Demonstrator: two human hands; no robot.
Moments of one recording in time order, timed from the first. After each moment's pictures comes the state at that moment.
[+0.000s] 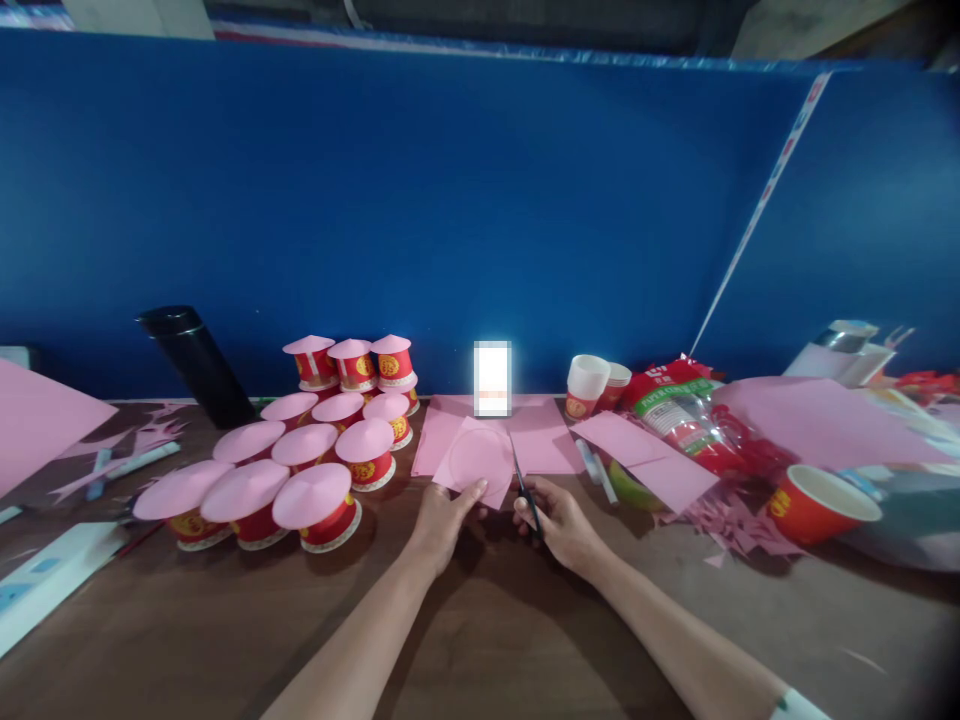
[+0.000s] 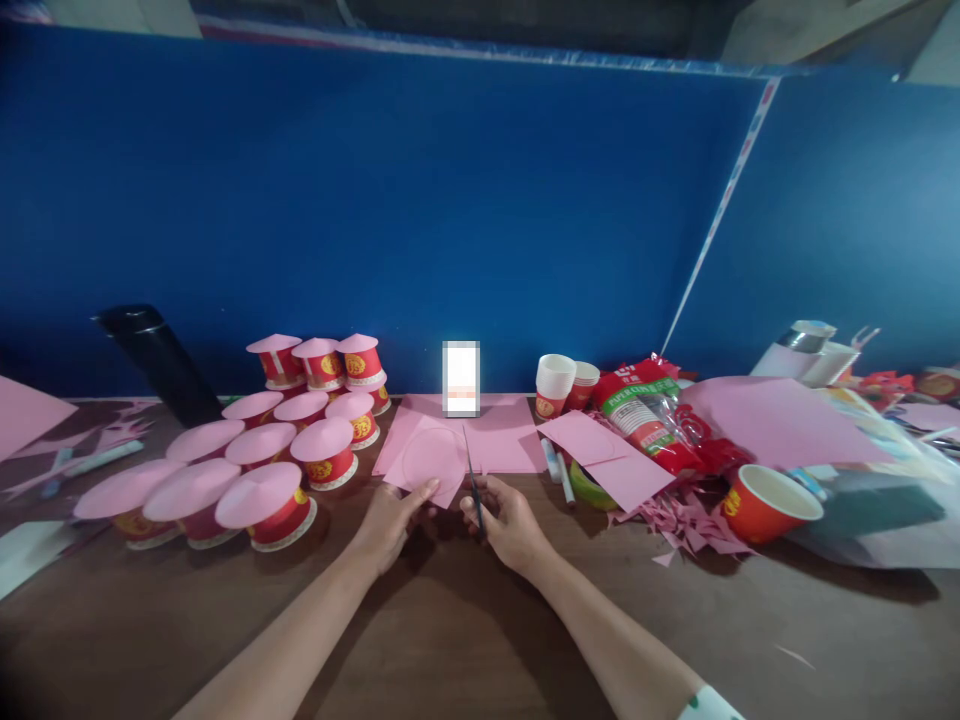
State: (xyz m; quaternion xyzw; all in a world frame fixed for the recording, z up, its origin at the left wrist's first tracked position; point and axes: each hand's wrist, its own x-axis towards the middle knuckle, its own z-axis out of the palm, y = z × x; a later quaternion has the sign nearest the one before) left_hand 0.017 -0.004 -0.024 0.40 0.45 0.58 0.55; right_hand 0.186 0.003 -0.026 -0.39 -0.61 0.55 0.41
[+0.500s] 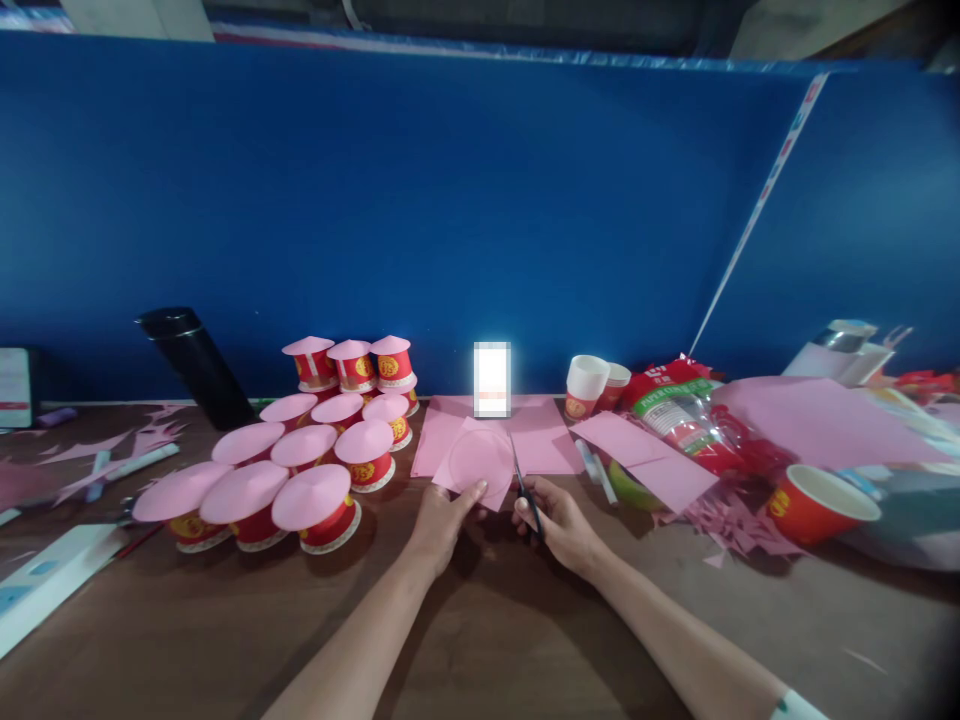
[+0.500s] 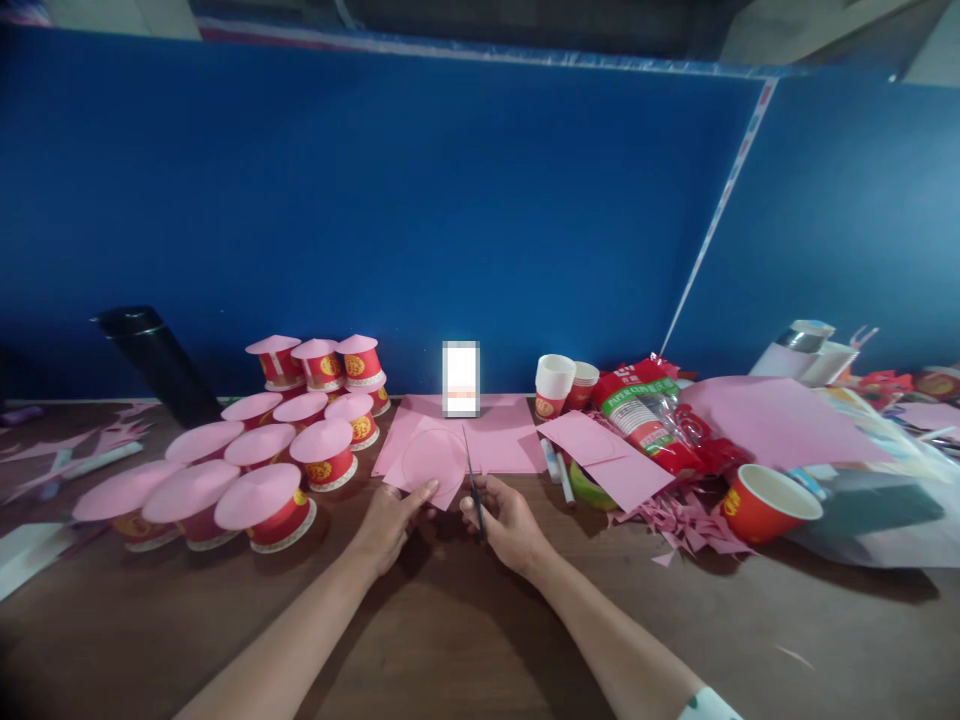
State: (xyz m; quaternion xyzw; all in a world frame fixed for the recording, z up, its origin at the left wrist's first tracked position) left_hand 0.018 -0.006 -0.020 0.40 0.44 0.59 0.55; right_hand 0.186 0.001 -0.020 -0.38 -0.61 0.56 0.41
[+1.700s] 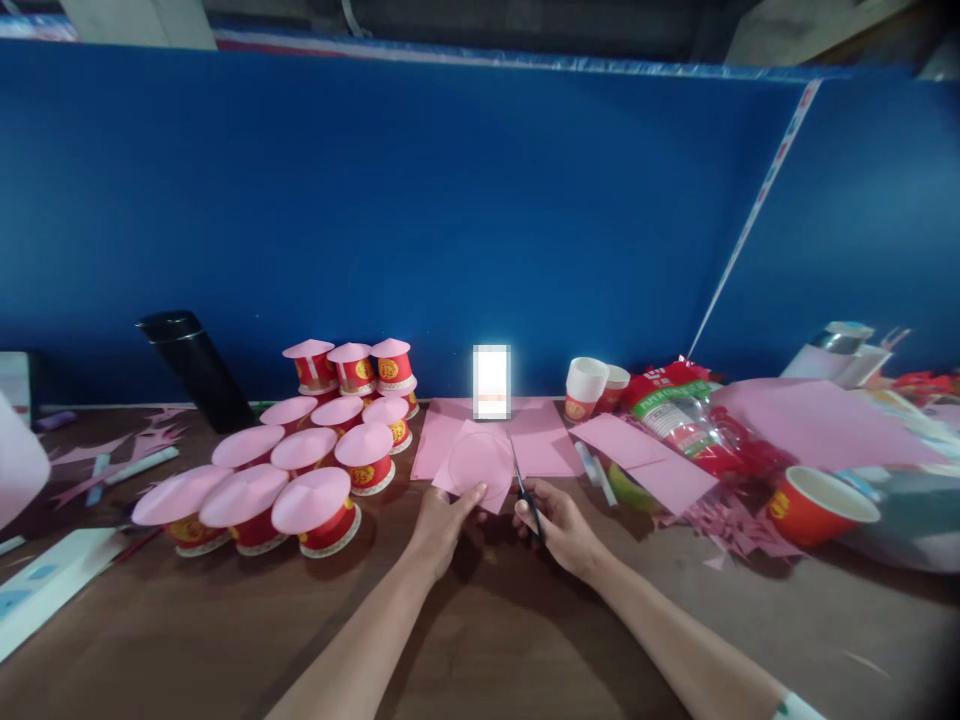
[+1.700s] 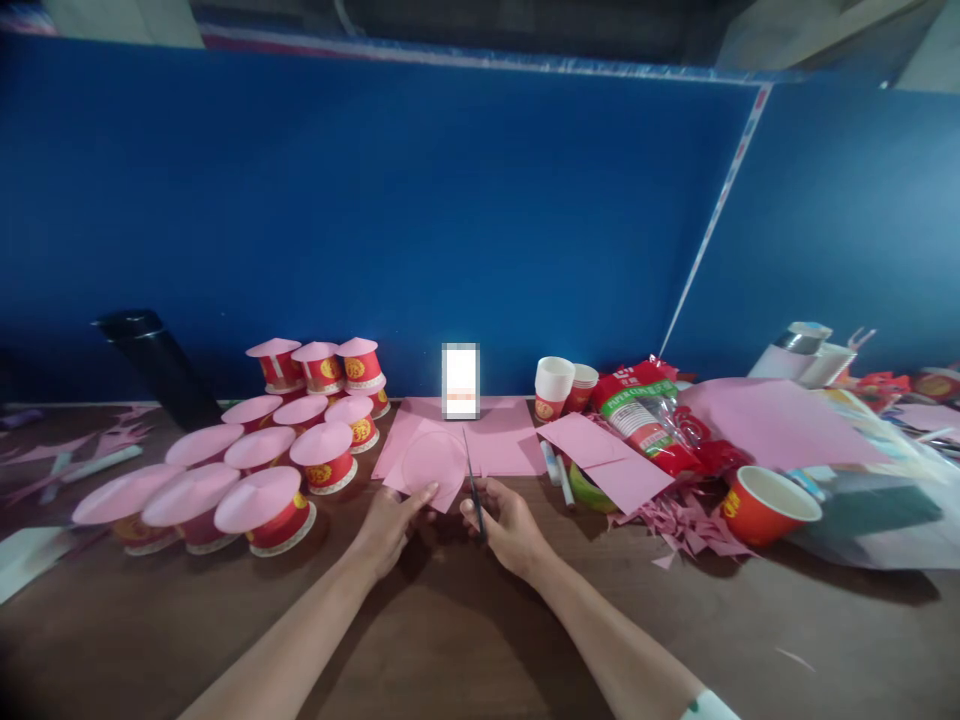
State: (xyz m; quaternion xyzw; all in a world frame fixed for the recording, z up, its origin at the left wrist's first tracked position) left_hand 0.016 -0.003 -0.025 0.39 0.44 0.58 0.56; right_hand 0.186 0.001 -0.019 -0.38 -0.61 0.56 0.41
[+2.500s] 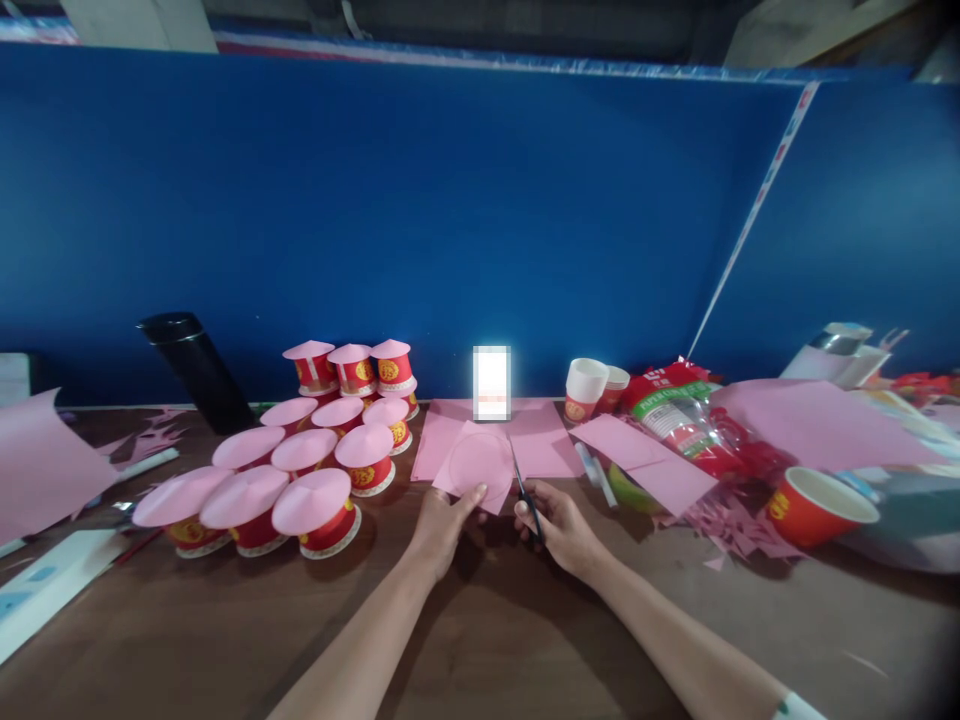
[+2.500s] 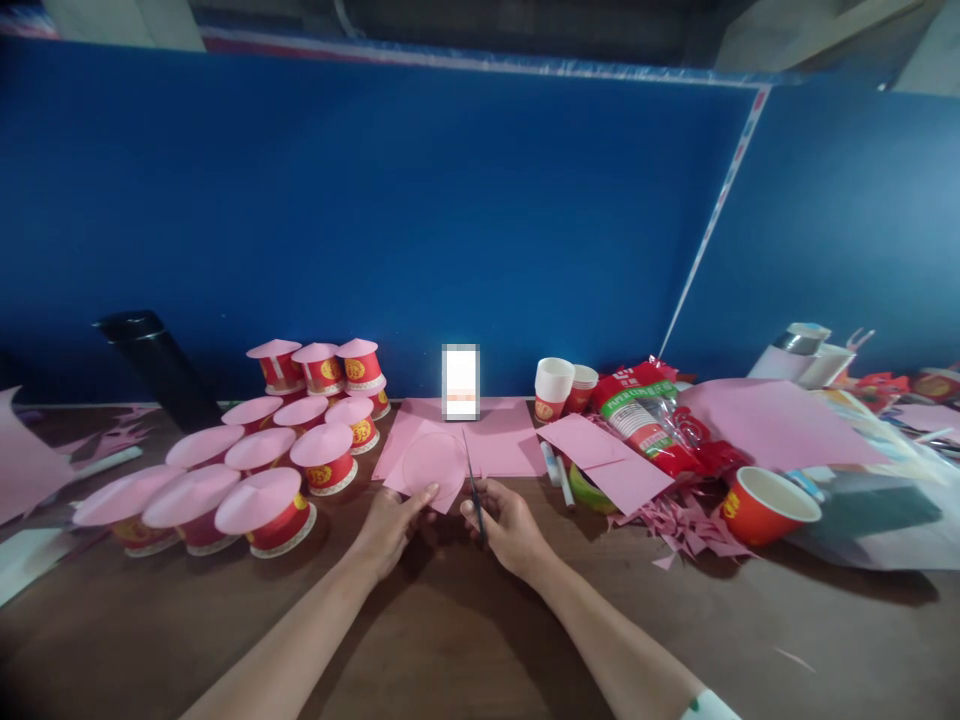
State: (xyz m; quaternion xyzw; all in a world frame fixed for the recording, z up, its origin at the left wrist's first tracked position) left_hand 0.017 -0.003 -0.024 0.39 0.45 0.58 0.56; right_hand 0.186 0.003 -0.024 -0.38 -0.60 0.56 0.41
